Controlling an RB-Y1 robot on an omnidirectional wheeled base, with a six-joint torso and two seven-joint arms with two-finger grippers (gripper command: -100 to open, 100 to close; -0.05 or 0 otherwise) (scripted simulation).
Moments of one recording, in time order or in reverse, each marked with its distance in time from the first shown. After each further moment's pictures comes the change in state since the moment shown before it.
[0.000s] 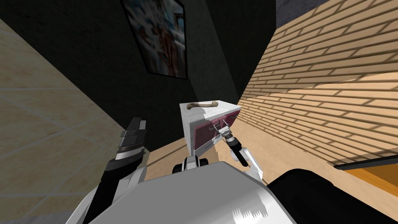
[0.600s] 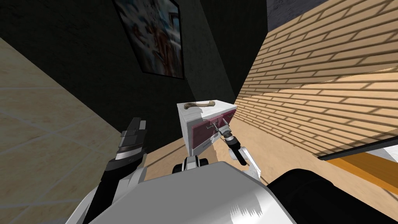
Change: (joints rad) left arm 0.000 0.000 0.000 0.000 0.000 0.000 0.000; right arm -0.005 0.000 0.041 -0.038 -0.069 0.051 -0.160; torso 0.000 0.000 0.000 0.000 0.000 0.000
